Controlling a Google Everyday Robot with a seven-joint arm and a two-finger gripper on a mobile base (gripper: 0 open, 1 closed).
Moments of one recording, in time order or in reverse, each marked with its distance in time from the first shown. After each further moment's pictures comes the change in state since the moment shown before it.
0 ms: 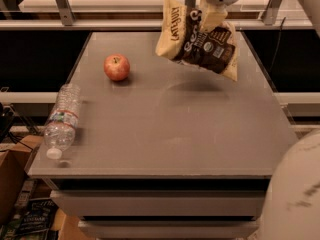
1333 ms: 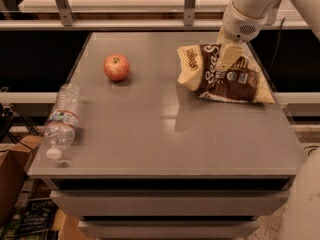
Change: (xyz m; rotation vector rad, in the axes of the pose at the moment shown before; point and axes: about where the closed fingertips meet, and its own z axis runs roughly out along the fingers) arm 0.060 0.053 0.063 -0.151 -0.028 0.158
